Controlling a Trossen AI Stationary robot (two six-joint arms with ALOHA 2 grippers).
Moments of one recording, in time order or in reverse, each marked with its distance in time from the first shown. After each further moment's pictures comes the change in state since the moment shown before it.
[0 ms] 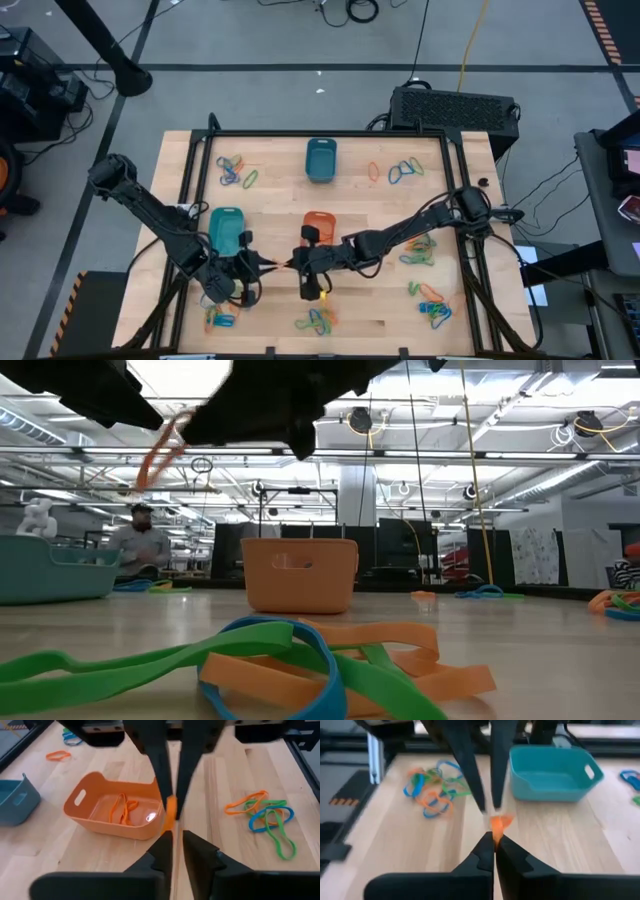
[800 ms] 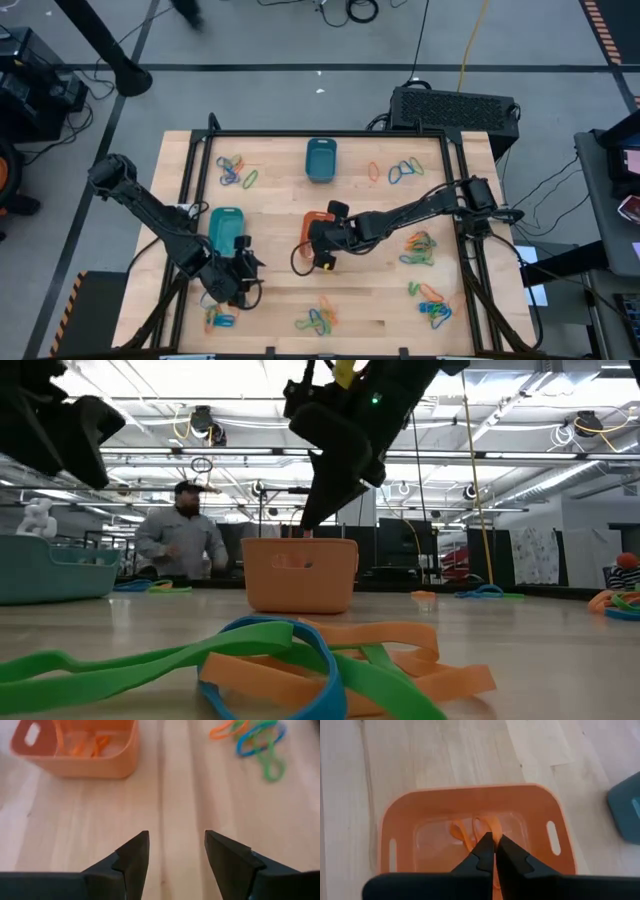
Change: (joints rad) left arm 0.008 -0.002 -0.001 -0.233 0.247 -0.061; right arm -0.096 -0.056 -0.001 -0.533 0.154 0.162
